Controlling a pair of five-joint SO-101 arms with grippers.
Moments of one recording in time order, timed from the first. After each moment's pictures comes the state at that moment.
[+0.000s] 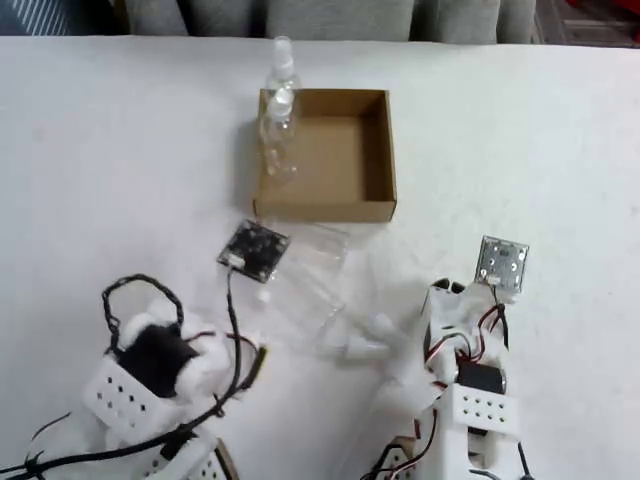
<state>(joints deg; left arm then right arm) 30.4 -60.6 52.8 89.5 13.8 7.8 -66.0 93.8 23.0 -0.7</state>
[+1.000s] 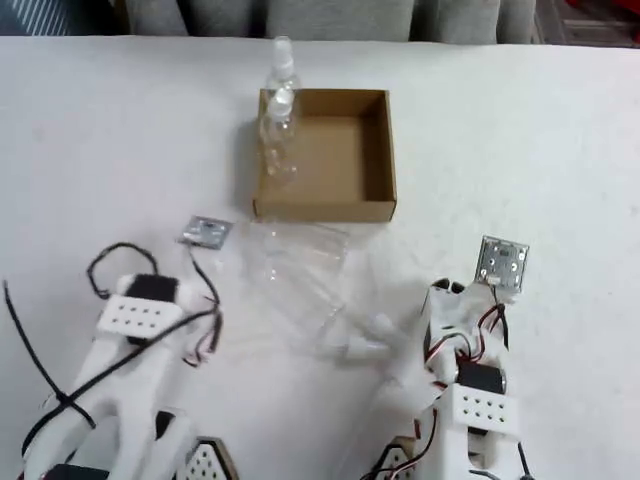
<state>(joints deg) 1.7 -34.5 64.3 69.8 -1.0 7.8 -66.0 93.8 23.0 -0.7</state>
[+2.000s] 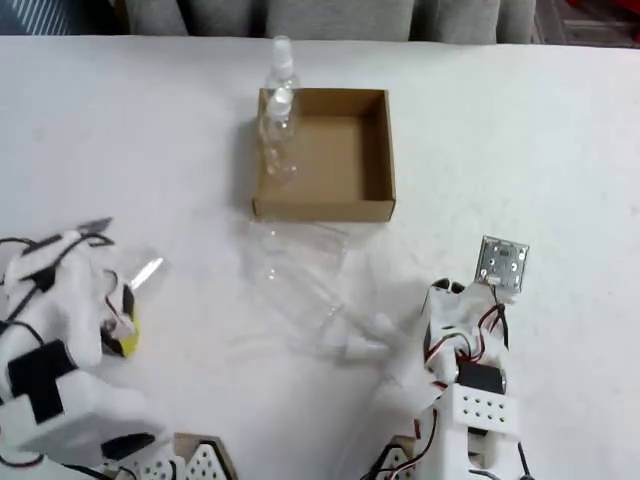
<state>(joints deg) -34.1 3.6 40.3 70.0 -11.5 7.8 -66.0 93.8 23.0 -0.7</state>
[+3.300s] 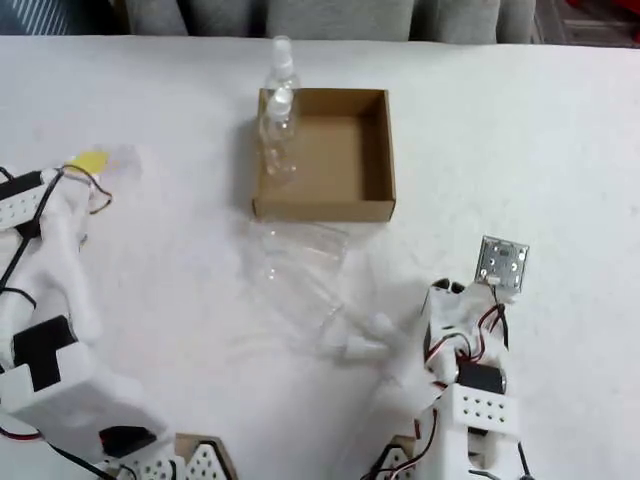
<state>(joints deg) -31.5 10.3 13.3 56.3 55.9 7.8 -66.0 93.8 23.0 -0.7</state>
